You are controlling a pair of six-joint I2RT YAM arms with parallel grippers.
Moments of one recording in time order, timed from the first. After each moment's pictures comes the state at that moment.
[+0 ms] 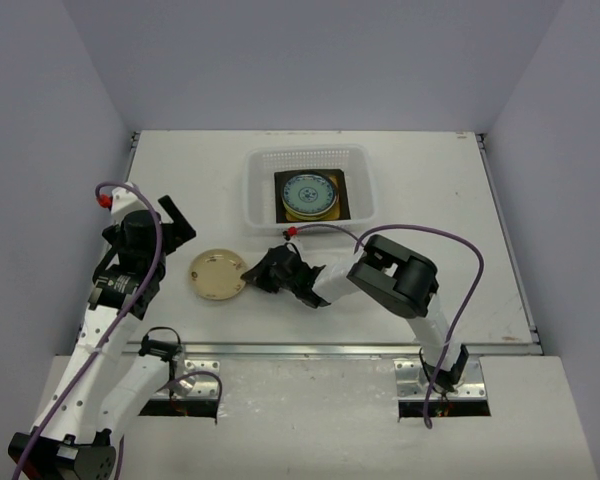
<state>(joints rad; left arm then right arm) -0.14 0.71 0.79 -0.58 -0.47 -0.51 1.00 2.15 0.99 0.60 0.12 1.33</state>
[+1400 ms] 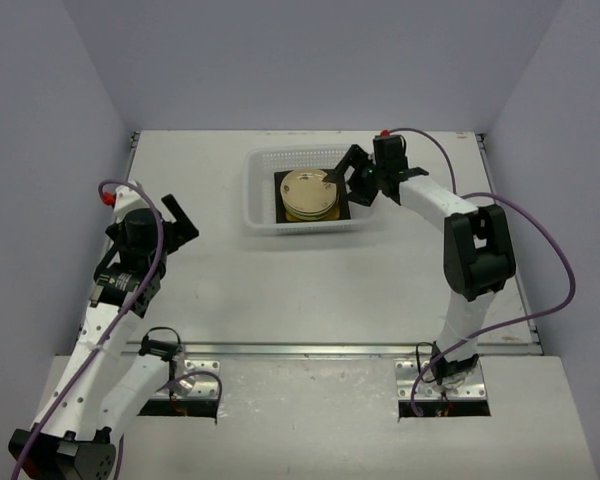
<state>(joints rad) -0.14 0.73 0.79 -0.56 -0.43 -0.51 0.27 1.91 1.34 -0.14 -0.30 0.84</state>
